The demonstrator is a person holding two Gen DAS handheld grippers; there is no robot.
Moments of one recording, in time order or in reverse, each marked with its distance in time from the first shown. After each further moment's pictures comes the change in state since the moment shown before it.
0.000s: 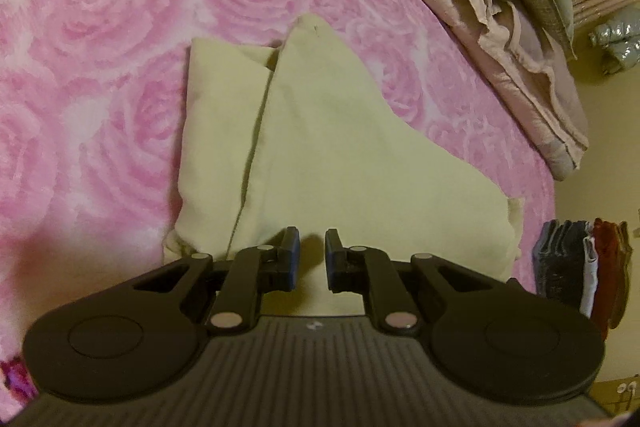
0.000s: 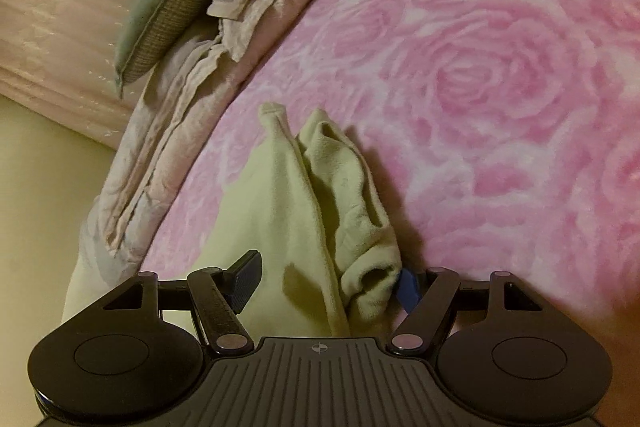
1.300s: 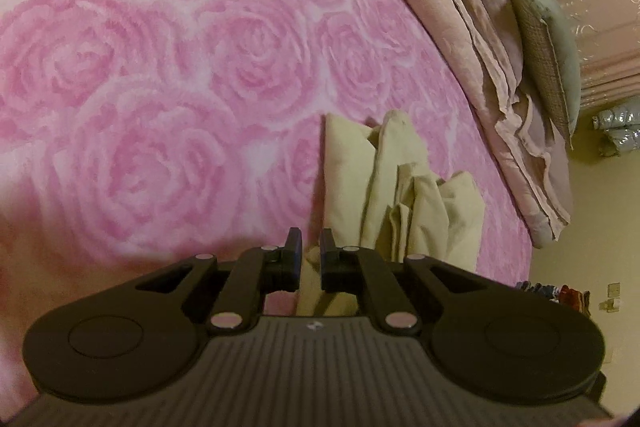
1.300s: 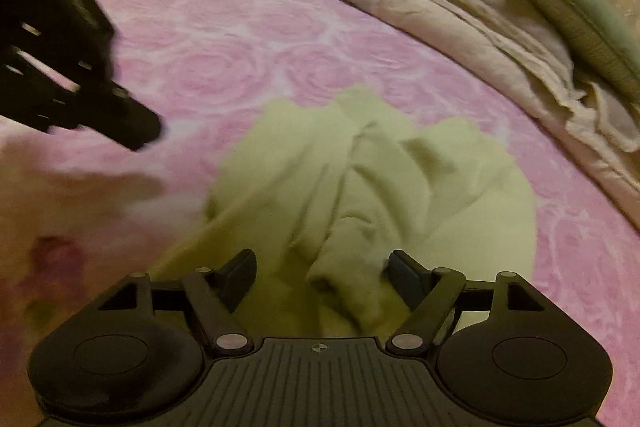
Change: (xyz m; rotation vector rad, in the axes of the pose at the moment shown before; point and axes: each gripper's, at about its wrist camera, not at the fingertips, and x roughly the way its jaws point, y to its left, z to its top) left arm -0.088 0.085 0.004 -0.203 -0.082 -0.053; right arm 0.114 0.261 -0.253 -1.284 0.266 -0.302
